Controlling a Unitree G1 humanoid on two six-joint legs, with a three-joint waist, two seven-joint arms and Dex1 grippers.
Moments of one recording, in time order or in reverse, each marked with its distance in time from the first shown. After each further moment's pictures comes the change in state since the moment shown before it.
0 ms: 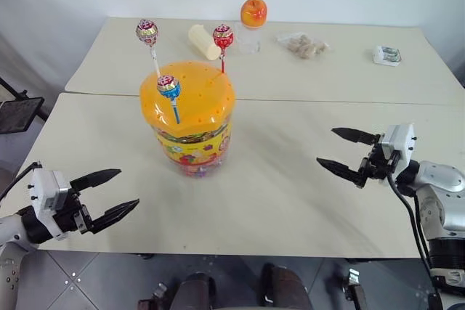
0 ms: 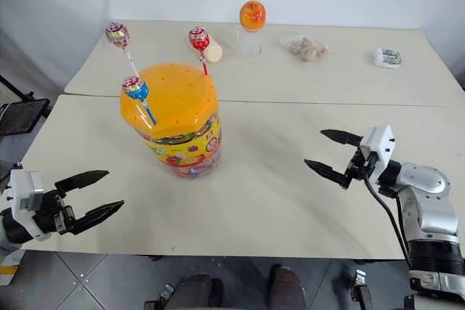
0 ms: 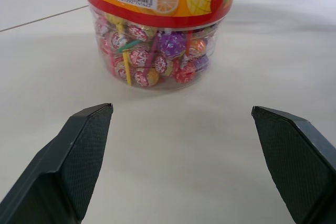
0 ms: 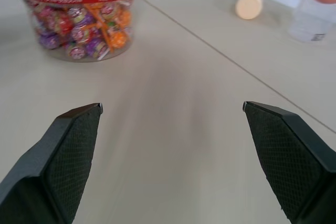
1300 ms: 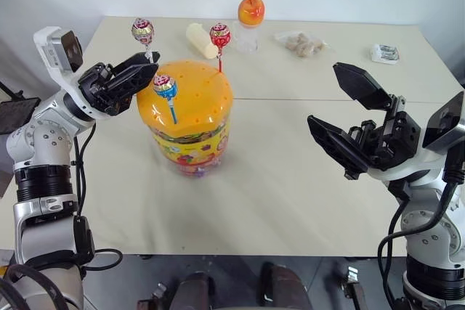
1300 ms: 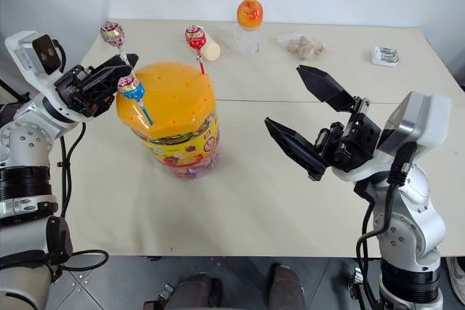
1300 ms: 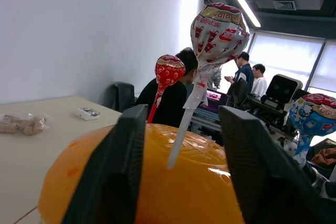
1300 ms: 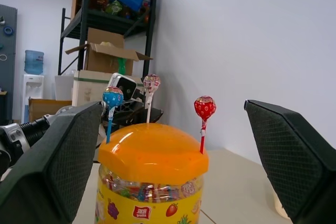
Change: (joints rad) left arm -1.066 -0.057 -0.251 0.592 -0.274 0.401 -0.164; right arm 0.031 0.222 -0.038 -0.752 0.434 0.213 -0.439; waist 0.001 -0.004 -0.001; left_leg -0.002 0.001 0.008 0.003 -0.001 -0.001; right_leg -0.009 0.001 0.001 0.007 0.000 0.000
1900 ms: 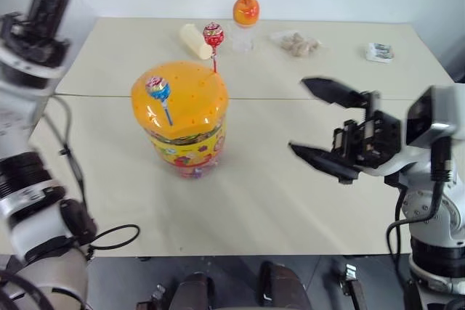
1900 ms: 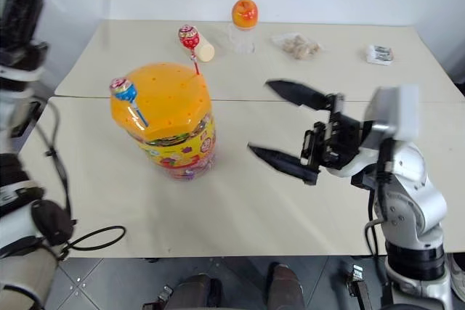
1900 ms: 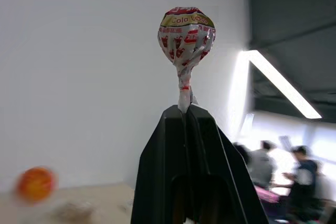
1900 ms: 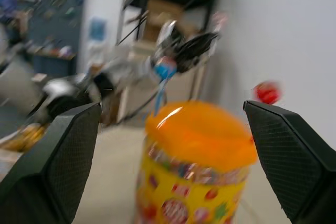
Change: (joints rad) left arm 0.037 0.146 0.327 -0.002 -0.092 0.105 0.457; right arm -0.150 -0.199 0.126 0.144 -0.016 0.075 0.343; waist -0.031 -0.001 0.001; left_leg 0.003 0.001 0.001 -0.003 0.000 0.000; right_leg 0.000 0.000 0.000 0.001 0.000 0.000
